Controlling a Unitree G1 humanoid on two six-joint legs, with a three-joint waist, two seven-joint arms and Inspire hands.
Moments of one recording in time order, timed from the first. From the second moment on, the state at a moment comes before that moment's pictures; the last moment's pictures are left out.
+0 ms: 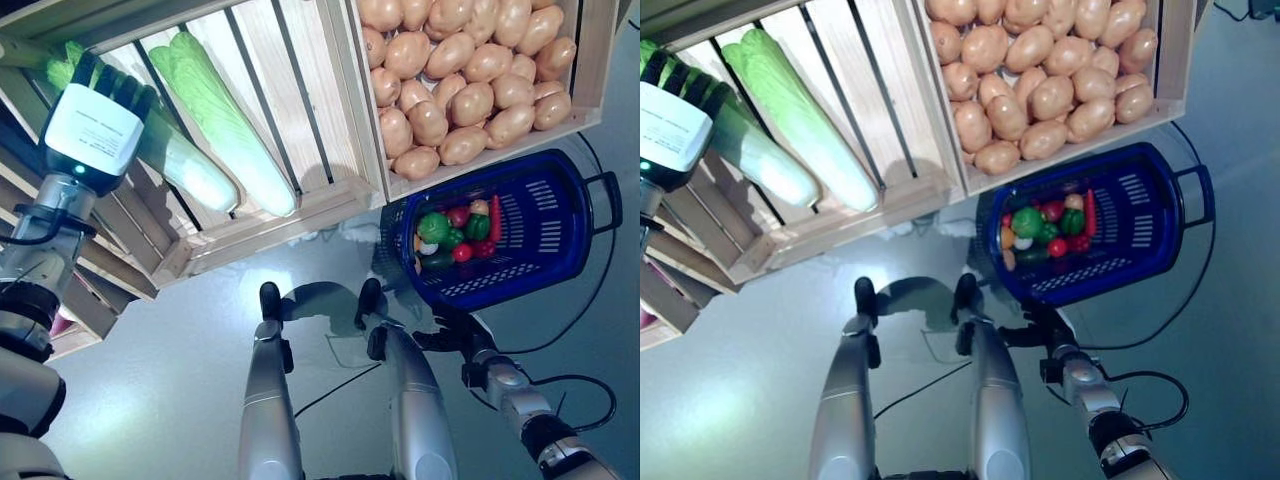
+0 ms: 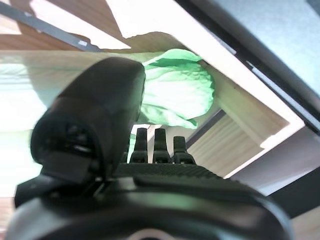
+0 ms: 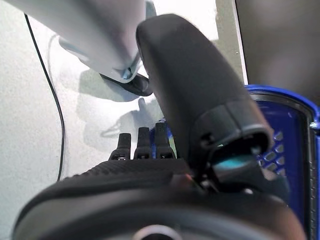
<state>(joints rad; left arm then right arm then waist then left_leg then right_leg) -0.93 1.12 -0.69 0.95 1.04 0.04 0.79 -0.28 -0.46 0.36 0.78 0.52 -0.09 -0.04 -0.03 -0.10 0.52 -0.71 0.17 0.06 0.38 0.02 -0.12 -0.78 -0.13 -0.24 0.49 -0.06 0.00</state>
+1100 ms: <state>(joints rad) -0.85 1.12 -0.60 0.89 0.81 -0.04 0.93 -0.27 -0.45 0.36 0.75 0.52 -0.09 -0.06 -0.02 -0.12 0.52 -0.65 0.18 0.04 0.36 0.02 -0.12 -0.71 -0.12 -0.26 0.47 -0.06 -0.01</state>
